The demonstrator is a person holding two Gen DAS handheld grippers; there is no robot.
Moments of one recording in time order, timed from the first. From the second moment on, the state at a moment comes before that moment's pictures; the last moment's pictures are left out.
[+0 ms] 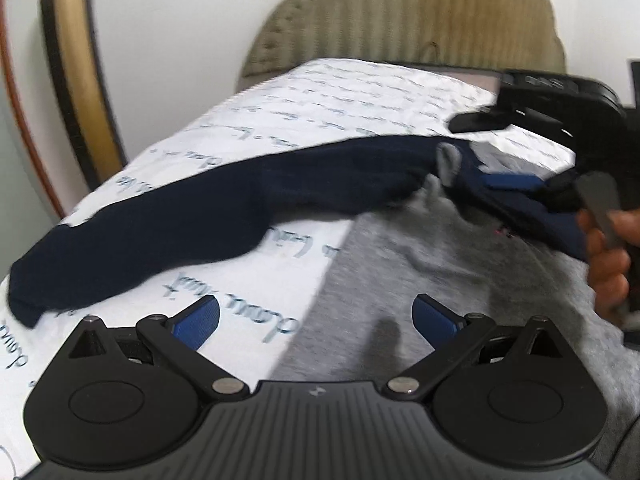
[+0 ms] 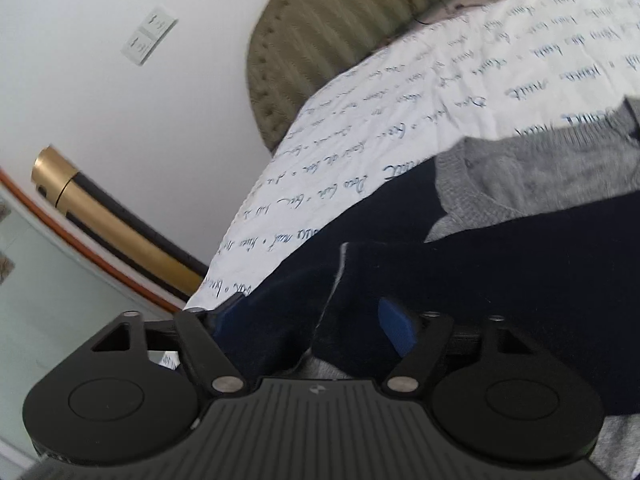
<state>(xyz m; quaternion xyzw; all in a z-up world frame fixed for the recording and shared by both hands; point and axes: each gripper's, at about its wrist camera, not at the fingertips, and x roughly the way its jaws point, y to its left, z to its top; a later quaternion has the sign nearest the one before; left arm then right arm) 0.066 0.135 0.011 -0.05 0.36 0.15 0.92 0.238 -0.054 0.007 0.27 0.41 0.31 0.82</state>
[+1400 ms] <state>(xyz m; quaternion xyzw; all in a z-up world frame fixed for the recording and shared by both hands) -0.009 0.370 -0.052 -0.65 0.09 0.25 0.71 0.134 -0.115 0.036 0.13 0.37 0.35 0.85</state>
